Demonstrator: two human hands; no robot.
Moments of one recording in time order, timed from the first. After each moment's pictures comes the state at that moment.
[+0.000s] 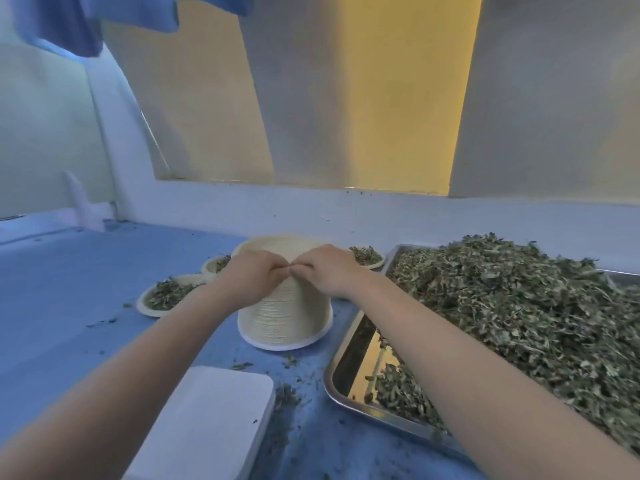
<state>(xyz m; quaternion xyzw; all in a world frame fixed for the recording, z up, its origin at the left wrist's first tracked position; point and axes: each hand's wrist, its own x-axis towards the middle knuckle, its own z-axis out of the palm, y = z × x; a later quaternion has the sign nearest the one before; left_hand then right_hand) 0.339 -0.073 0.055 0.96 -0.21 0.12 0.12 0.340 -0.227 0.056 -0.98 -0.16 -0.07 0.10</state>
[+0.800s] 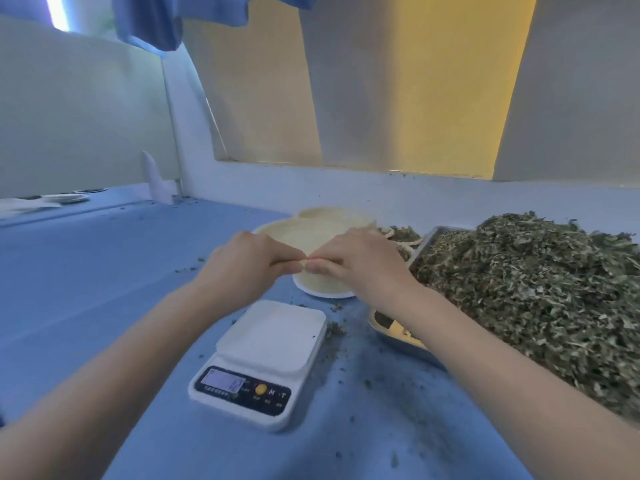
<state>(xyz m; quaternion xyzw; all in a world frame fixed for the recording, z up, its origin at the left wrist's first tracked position) 0.195 -0.001 0.053 0.94 -0.22 0.22 0.16 0.209 -0.189 0.047 -0.91 -0.30 -0.23 0.15</state>
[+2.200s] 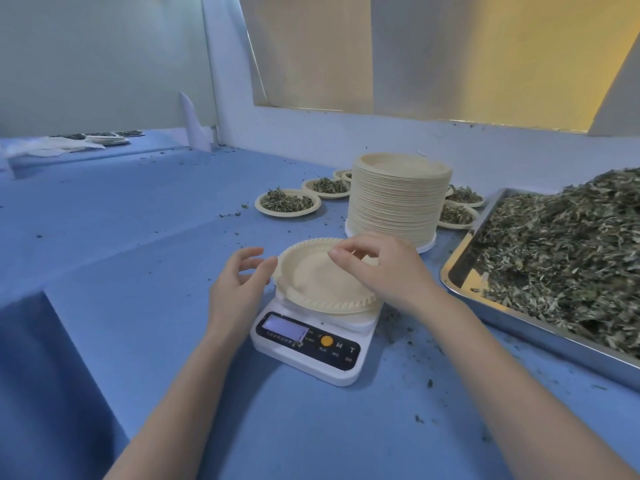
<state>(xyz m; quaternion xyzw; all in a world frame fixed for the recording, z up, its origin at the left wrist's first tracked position) 0.193 0.071 -0.085 0.74 0.08 0.22 0.63 0.216 -0.129 -0.030 -0.89 -0.23 -0.10 0.38</state>
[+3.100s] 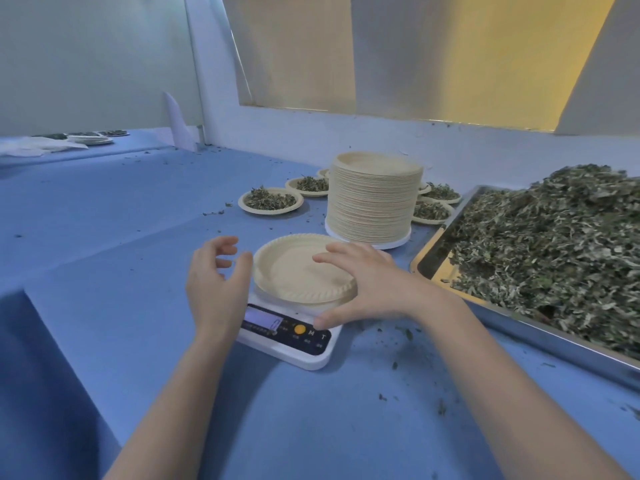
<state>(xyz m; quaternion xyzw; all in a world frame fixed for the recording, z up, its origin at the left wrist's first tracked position) 0.182 0.047 -0.079 0.75 0.12 0.38 0.53 0.196 -0.154 -0.025 -0.94 -0.30 0.04 0.14</state>
